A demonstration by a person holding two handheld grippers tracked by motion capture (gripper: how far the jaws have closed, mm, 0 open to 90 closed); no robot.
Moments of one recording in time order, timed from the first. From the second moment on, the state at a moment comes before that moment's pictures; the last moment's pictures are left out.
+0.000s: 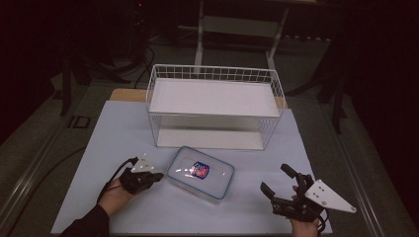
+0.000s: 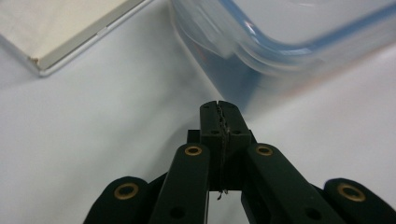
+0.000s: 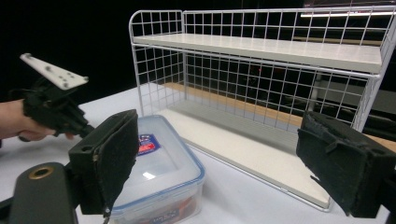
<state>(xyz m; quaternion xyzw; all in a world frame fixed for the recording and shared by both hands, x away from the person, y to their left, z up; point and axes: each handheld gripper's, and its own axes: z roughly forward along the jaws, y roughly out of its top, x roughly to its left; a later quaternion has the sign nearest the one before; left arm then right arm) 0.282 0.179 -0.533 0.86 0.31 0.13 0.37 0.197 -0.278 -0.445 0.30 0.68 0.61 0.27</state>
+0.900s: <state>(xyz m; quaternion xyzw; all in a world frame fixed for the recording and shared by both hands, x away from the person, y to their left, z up) 0.263 0.120 -0.531 0.89 0.23 0.06 0.39 0.200 -0.279 -0.448 0.30 0.69 0.60 0.28</state>
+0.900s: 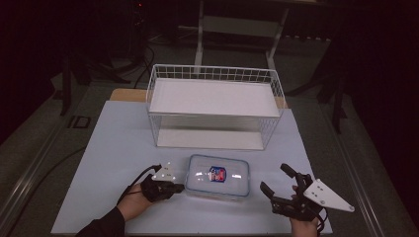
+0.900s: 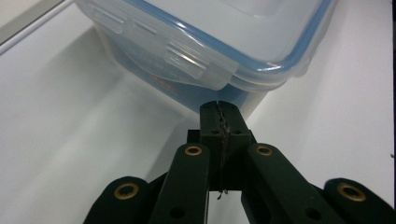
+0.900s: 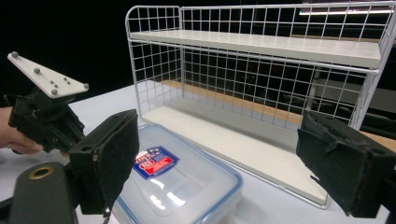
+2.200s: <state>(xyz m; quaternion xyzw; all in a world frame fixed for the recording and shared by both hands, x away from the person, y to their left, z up) 0.268 0.123 -0.454 0.79 0.30 0.03 0.54 0.214 -0.266 -0.446 0.28 0.71 0.59 0.27</state>
